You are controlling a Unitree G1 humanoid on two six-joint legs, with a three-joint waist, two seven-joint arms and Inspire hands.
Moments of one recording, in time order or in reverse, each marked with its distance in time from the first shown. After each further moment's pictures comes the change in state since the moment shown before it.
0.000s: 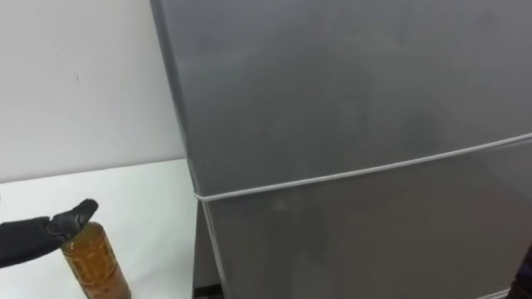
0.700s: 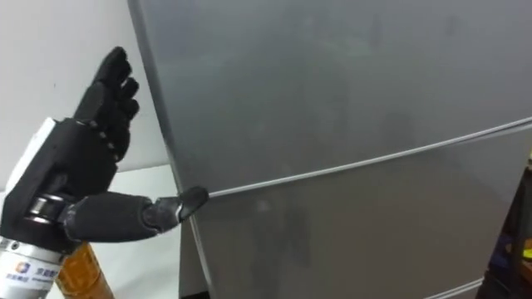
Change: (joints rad) left arm -0.120 -0.003 -0.181 -0.058 -0.094 0.040 -0.313; right arm -0.041 -0.010 0.070 0.008 0.005 0.009 -0.010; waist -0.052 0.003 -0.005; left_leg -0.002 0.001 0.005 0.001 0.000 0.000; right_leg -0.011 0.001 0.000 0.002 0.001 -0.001
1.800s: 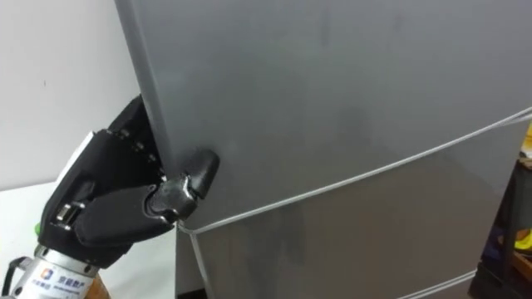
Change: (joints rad) left arm 0.012 -0.031 -0.062 0.017 -0.349 0.054 -0.011; right arm -0.034 -0.020 0.038 -0.008 0.004 0.058 -0.012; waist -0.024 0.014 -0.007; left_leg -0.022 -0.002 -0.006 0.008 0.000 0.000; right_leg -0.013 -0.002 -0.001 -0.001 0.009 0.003
